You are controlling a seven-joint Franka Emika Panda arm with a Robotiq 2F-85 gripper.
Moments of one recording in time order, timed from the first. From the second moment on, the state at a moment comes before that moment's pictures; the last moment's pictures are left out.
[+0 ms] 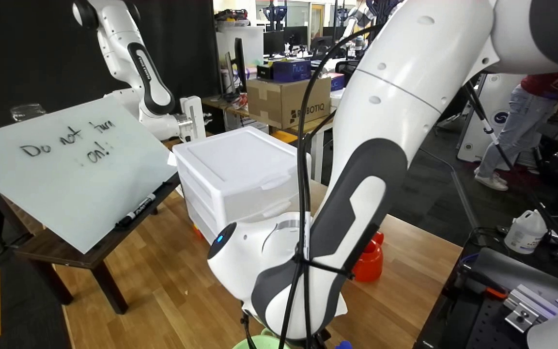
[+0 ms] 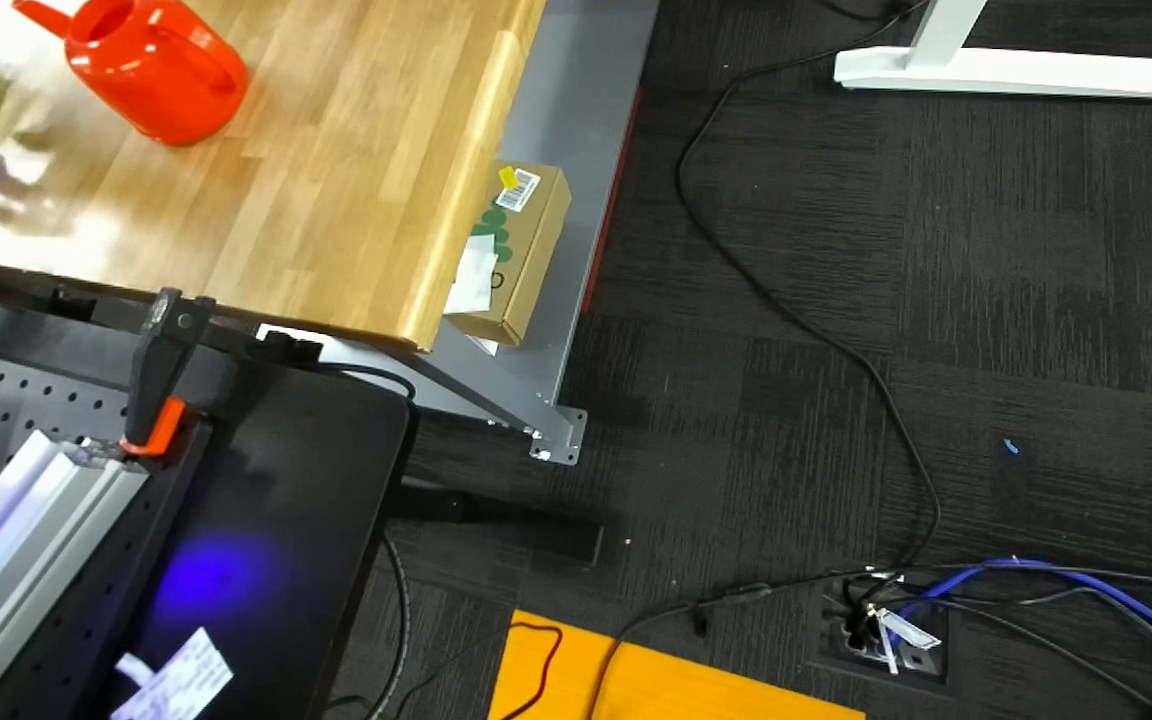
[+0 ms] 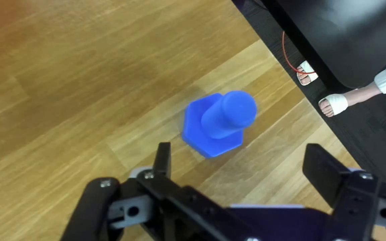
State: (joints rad) arm 0.39 0.66 0.30 -2.03 -0.15 2.08 -0.22
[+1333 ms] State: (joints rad) arm 0.45 0.60 0.28 -2.10 -0.23 2.07 -0.04
